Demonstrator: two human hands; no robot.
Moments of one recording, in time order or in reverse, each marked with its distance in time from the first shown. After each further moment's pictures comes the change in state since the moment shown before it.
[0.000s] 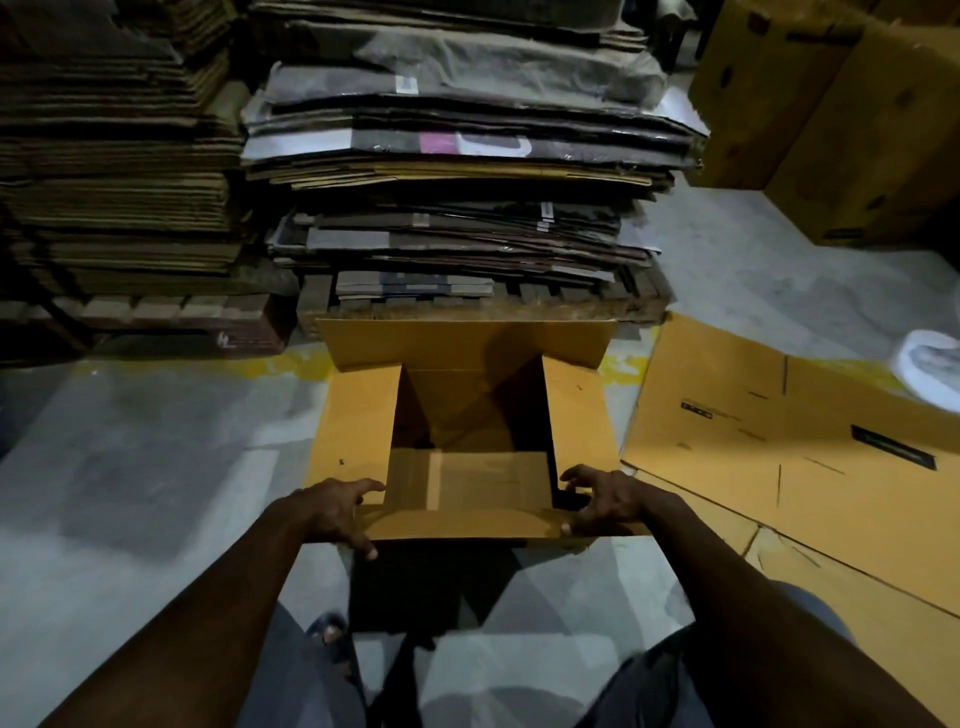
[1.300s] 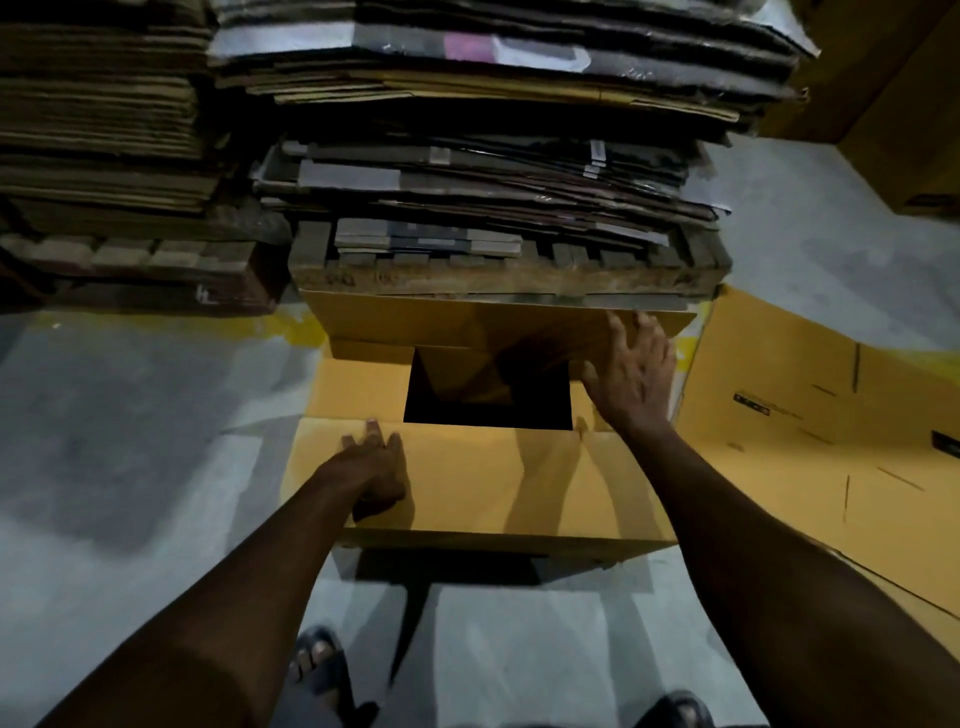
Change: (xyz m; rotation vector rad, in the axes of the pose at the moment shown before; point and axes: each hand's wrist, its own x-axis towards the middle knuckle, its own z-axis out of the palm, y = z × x) left_hand 0.123 0.017 -0.019 0.195 -0.023 -0.169; right_hand 0.148 -0.048 -0.068 -0.337 1.012 0.031
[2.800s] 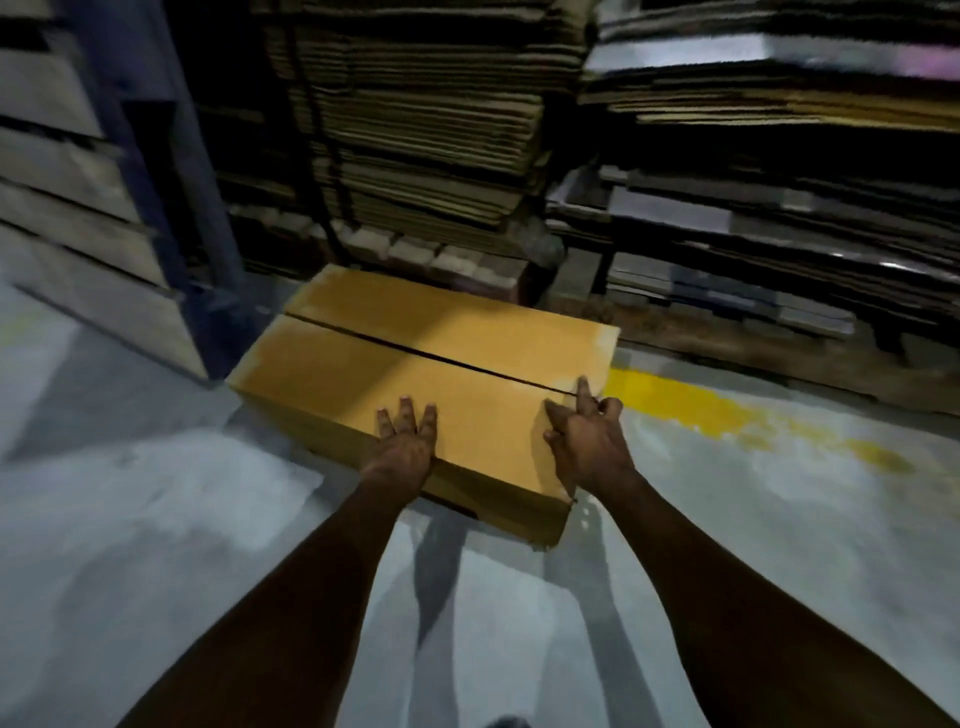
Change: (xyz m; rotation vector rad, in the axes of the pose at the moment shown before) left_hand 0.050 -0.317 0.037 -0.059 0.421 -0.337; right_hand 0.015 -0.387 0.178 0.046 -0.355 -0.596
